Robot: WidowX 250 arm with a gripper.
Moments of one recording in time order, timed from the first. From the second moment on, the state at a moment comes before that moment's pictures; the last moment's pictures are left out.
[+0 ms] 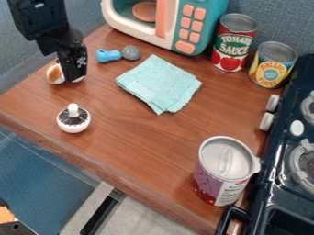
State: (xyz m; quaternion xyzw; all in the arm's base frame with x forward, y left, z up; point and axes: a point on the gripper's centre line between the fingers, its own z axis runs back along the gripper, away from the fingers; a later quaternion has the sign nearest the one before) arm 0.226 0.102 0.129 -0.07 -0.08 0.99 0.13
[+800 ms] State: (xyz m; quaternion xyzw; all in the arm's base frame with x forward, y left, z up) arm 0.288 0.094 0.118 -0.07 -0.06 0.98 0.15
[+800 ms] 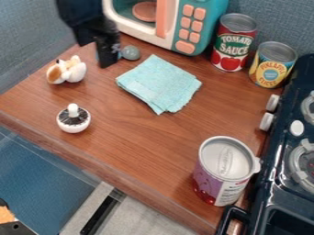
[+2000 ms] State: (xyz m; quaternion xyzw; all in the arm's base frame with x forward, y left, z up) arm 0.392 0.059 0.035 -0.05 -0.05 0.99 0.13
